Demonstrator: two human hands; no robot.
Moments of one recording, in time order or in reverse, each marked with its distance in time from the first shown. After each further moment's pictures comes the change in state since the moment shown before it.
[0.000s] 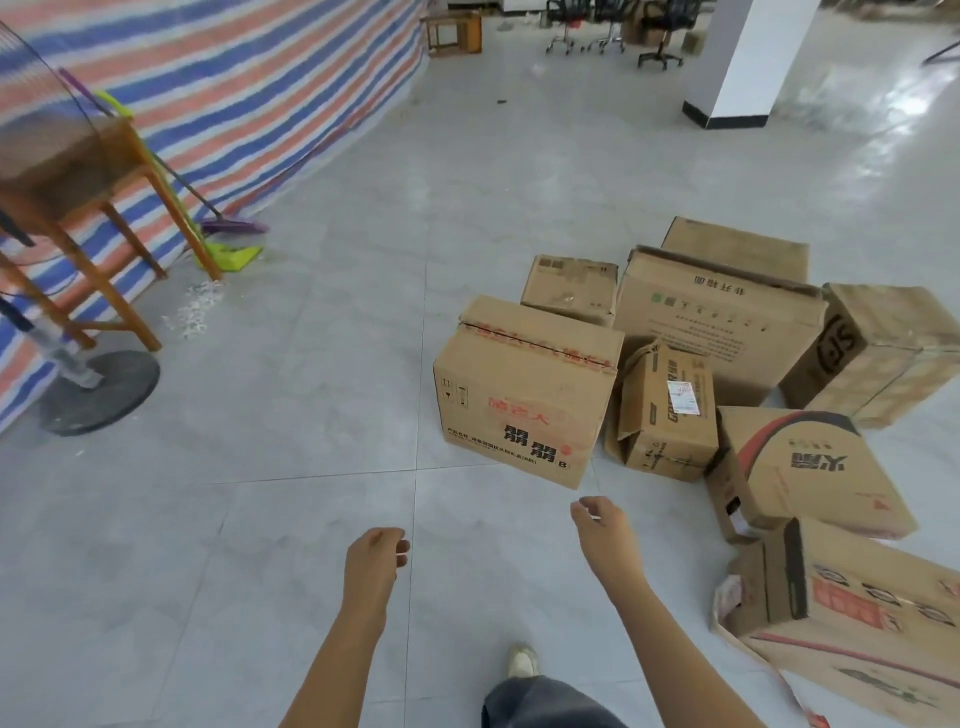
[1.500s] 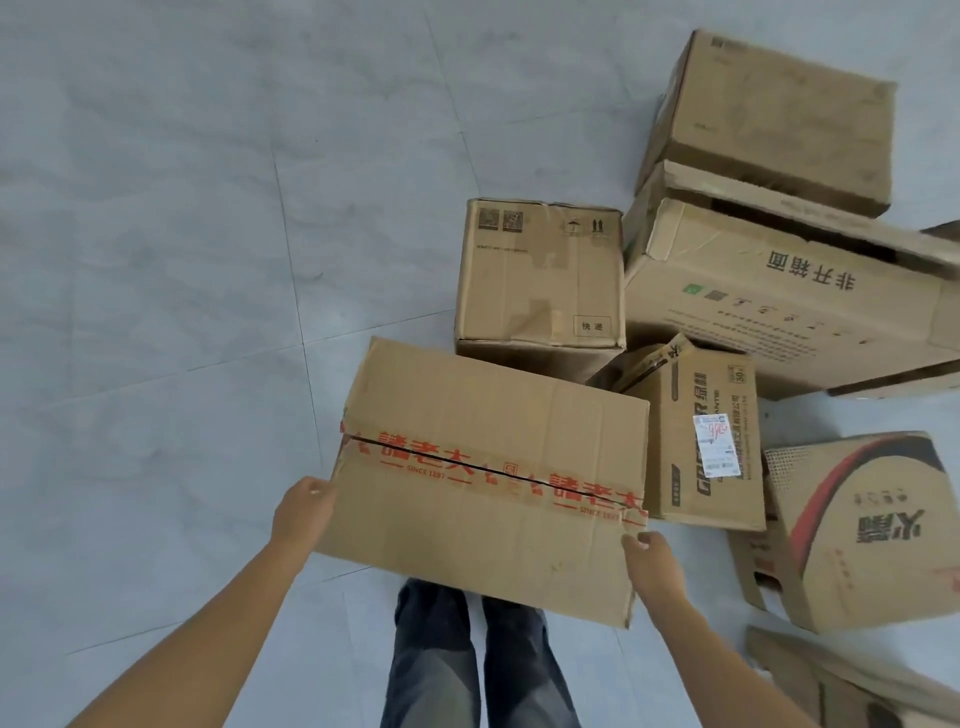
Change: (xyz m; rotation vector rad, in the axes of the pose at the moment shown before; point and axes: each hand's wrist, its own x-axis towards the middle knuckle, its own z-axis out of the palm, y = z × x) left_hand 0.609 0.275 0.322 0.728 -0.144 -0.192; right_hand 0.606 -0.080 0.018 -0.126 -0.027 0.740
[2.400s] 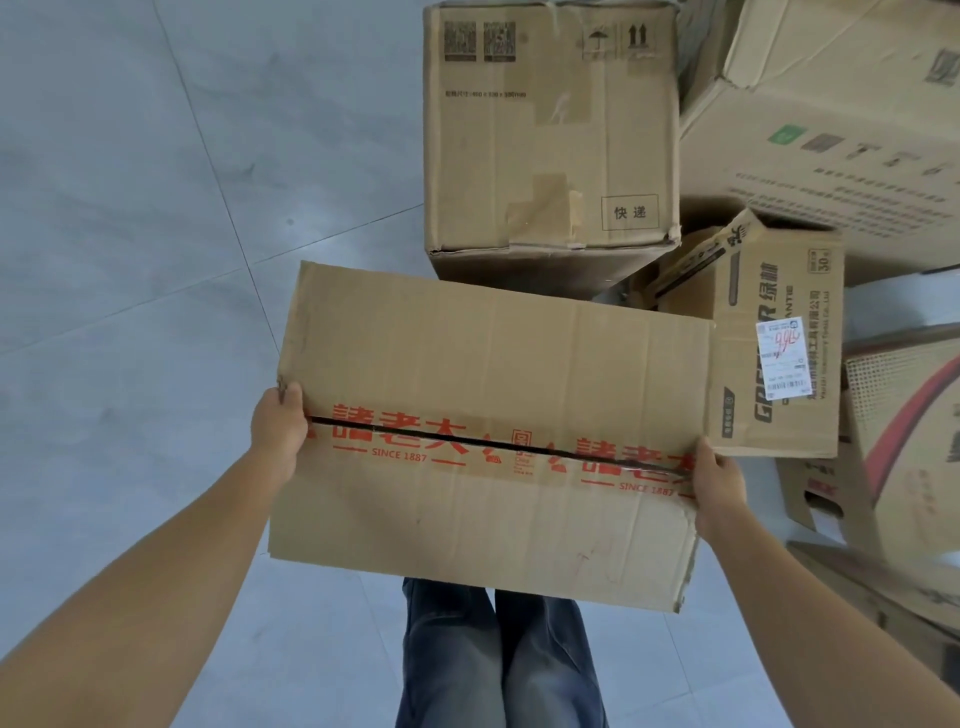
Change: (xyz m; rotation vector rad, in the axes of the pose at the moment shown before) left_hand 0.148 0.026 0.077 -0.009 0.099 -0.049; right_hand 0.146 -0.003 0.031 0.551 0.166 0.300
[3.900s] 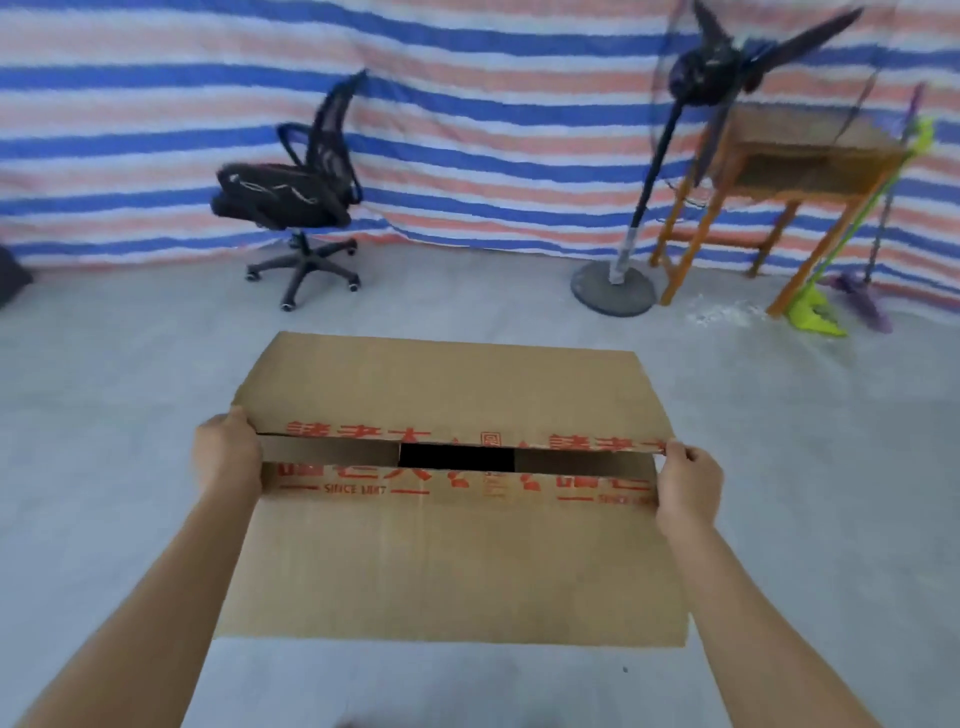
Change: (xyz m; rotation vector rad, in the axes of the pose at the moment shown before) left_hand -0.684 -0.476 -0.138 -1.296 1.449 -1.029; right_hand -0.552 0.187 -0.045 -0.867 -1.127 -1.526
